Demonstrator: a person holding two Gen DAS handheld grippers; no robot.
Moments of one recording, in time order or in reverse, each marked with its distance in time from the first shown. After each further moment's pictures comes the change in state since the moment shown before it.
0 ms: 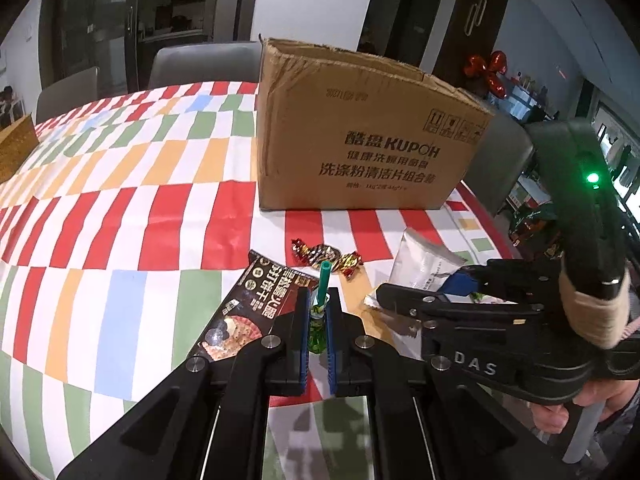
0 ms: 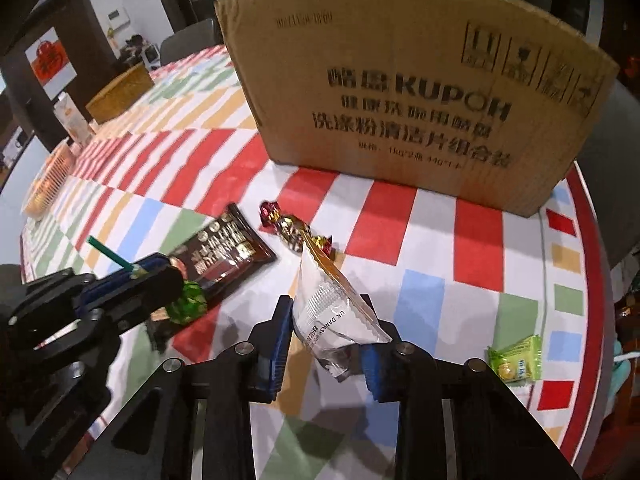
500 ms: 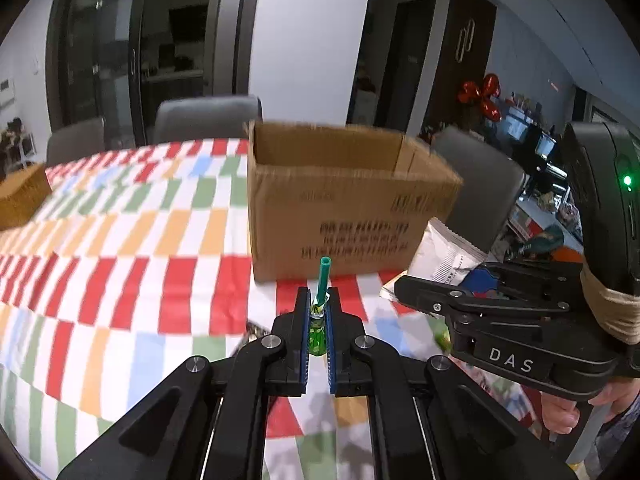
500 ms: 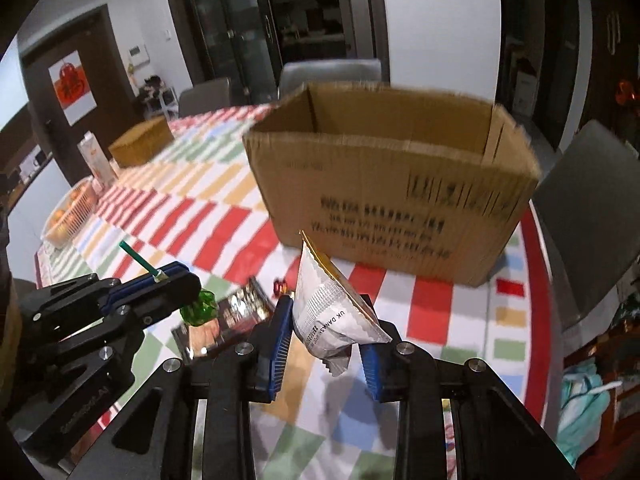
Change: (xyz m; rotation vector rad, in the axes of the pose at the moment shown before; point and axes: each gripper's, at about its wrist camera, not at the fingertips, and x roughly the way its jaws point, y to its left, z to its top) left arm -0.048 -0.029 0.046 0.041 -0.151 0.039; right arm -0.084 -0.015 0.023 -0.028 -0.206 0.016
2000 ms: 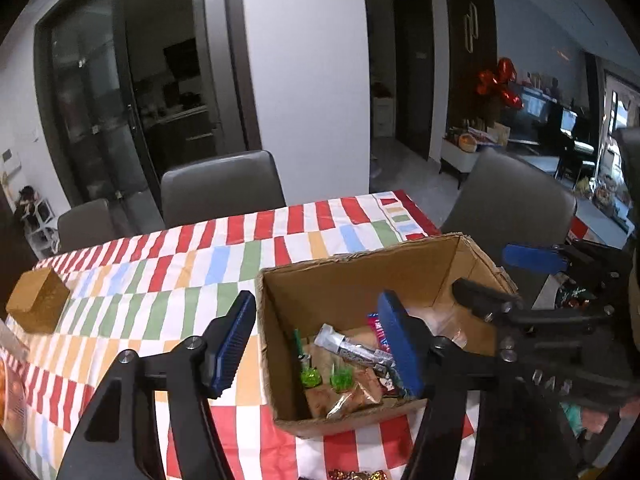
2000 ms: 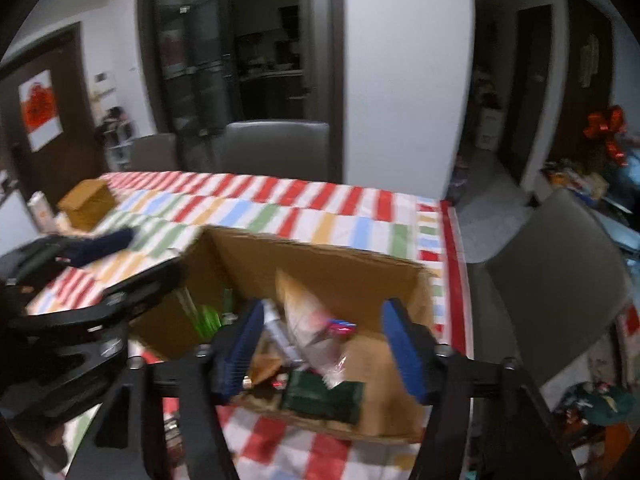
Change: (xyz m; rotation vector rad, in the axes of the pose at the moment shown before) left arm 0.075 -0.005 0.152 0.127 -0.024 0.139; right arm 0.009 -0.069 0.139 0.004 -0.116 -0.185
